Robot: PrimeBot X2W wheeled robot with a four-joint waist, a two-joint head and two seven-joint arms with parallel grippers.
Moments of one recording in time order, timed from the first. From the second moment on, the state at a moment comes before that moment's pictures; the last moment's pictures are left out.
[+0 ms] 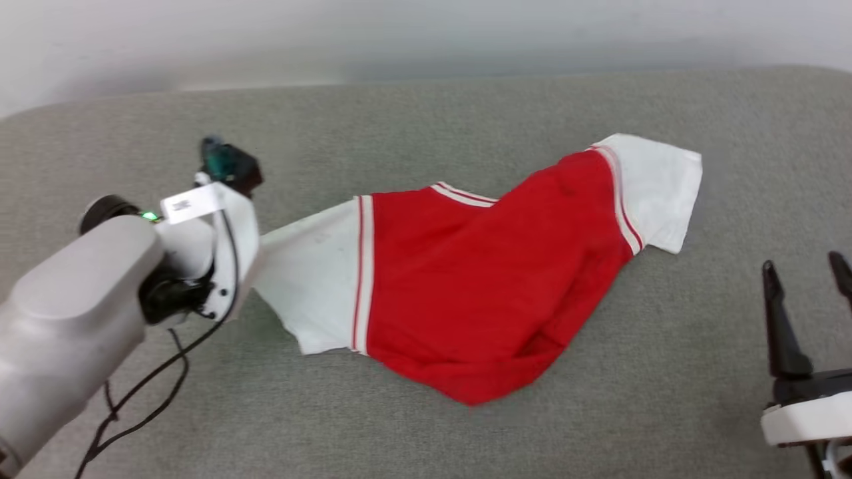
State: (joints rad) left arm -1.06 0.67 -1.25 0.56 -1.10 -0.13 0.58; right arm 0.00 -0.20 -0.15 -0.09 0.05 0.13 -0.21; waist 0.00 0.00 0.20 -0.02
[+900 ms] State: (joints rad) left arm -1.19 0.73 -1.16 0.31 -1.00 -0.08 0.39; right arm -0.94 -0.81 0.33 0.24 0.63 0.13 1.01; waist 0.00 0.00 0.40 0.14
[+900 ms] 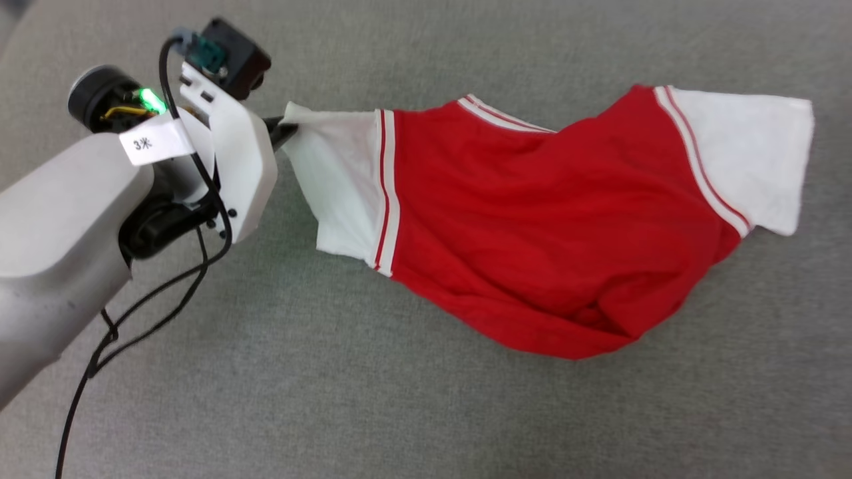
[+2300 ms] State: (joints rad) left arm -1.25 0.76 -1.09 0.23 -0.91 -0.02 0.15; right arm -0.98 -0.84 0.50 0.25 0.73 0.13 0.56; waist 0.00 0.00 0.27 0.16
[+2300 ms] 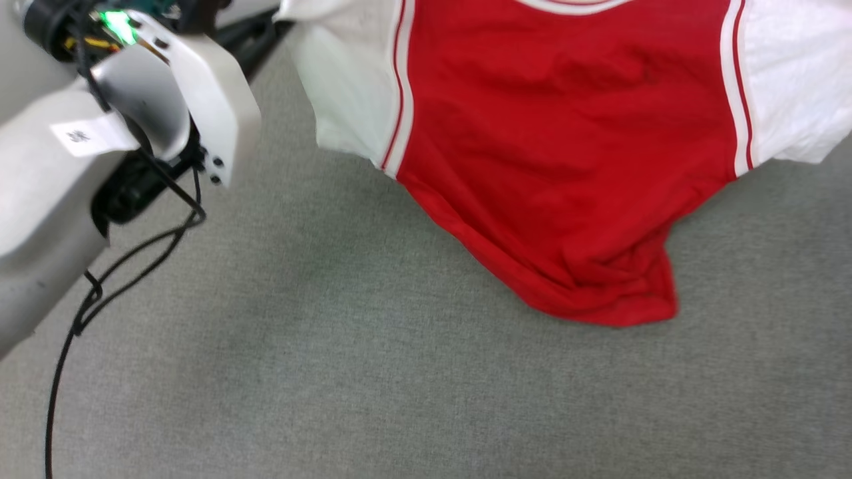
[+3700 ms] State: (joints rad) left arm -1.91 0.53 -0.88 0.73 -0.80 -0.07 -0.11; right arm -1.87 -0.56 0.69 0.73 0.43 0.13 0.24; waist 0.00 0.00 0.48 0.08
